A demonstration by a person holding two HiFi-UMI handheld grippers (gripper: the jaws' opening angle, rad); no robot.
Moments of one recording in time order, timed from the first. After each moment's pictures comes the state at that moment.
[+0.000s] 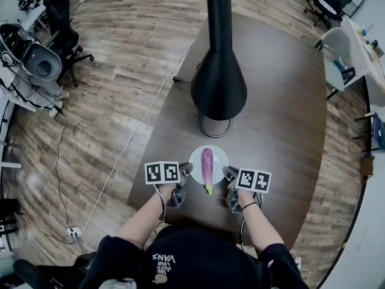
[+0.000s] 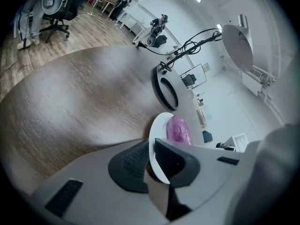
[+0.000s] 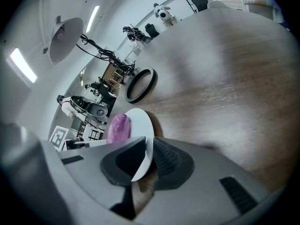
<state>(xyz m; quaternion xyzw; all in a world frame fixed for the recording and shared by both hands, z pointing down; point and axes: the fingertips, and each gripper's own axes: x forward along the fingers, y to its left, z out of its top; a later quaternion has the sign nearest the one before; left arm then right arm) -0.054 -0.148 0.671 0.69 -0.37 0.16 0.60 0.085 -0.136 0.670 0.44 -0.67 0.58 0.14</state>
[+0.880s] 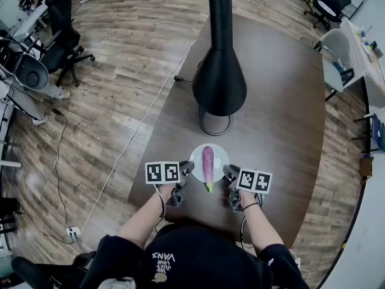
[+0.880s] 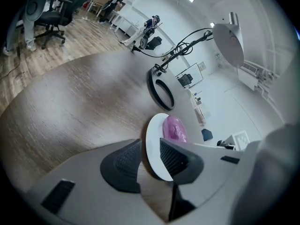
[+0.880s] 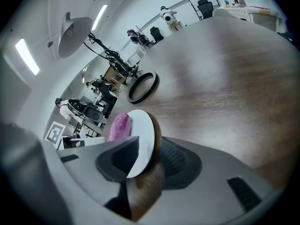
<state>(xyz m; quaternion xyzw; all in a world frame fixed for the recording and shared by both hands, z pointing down) -0.055 -0.146 0.659 0.71 -0.38 0.16 0.57 0.093 -0.133 0.660 0.46 -0.68 0.55 0.15</state>
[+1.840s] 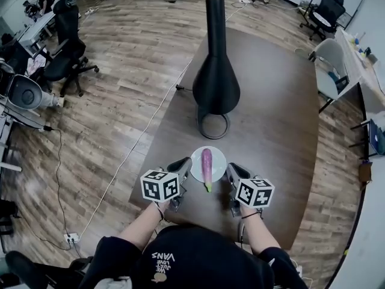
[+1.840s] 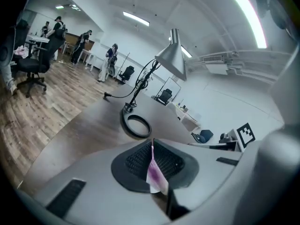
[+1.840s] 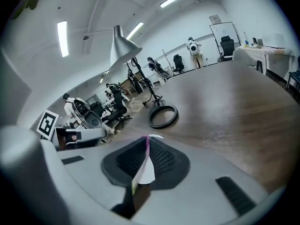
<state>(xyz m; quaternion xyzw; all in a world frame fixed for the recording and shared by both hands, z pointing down) -0.054 -0.145 0.552 0.83 -0.41 0.10 0.37 0.094 -0.129 0.566 0.49 -0.78 0.37 0.13</state>
